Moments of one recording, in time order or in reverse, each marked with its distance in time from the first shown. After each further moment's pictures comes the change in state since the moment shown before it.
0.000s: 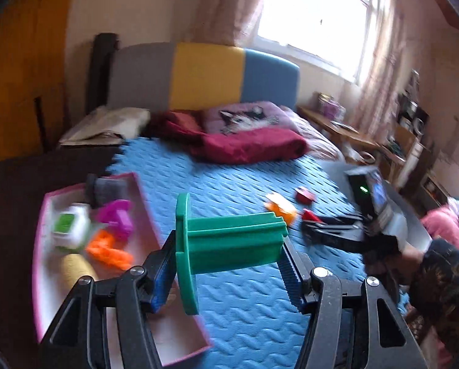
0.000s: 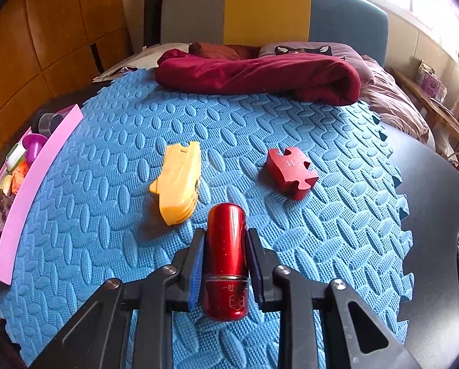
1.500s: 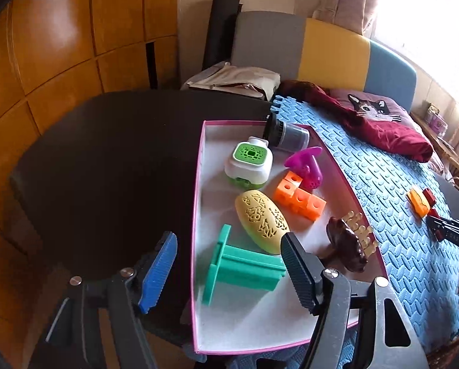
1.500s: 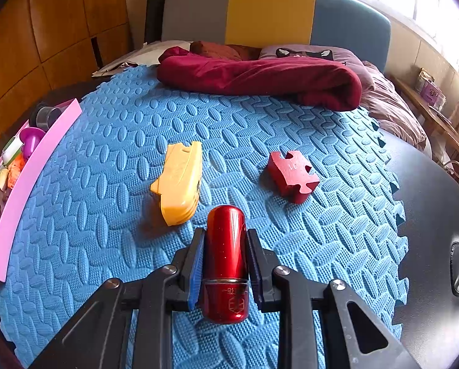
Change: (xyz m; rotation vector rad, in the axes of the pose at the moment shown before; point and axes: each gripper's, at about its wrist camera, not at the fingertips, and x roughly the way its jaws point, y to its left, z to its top) left arm -0.011 0.130 -0.052 -0.230 0.139 0.418; right arm 0.001 0.004 0.002 -0.012 0.014 -0.020
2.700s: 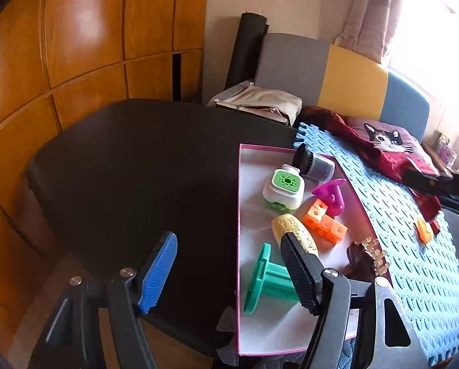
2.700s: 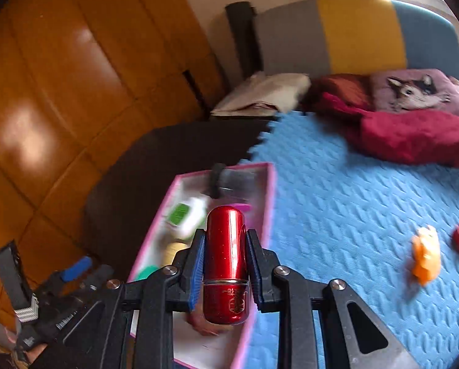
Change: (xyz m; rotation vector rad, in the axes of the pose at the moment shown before) left arm -0.020 0.040 0.002 -0.094 -0.081 0.042; right arm -0.063 0.217 0.088 0.002 -0.101 0.506
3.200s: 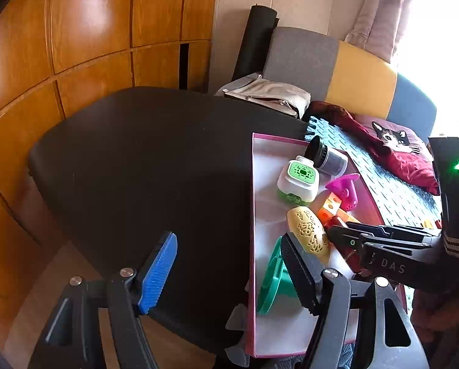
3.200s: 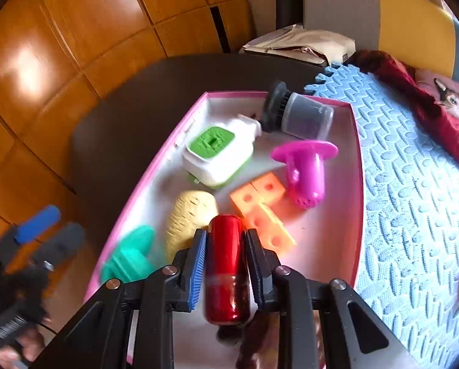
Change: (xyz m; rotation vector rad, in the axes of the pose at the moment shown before) left arm 0.014 0.013 -0.006 -0.029 0.036 0.011; right arm 0.102 0.037 -0.047 -0.158 0.244 -0.089
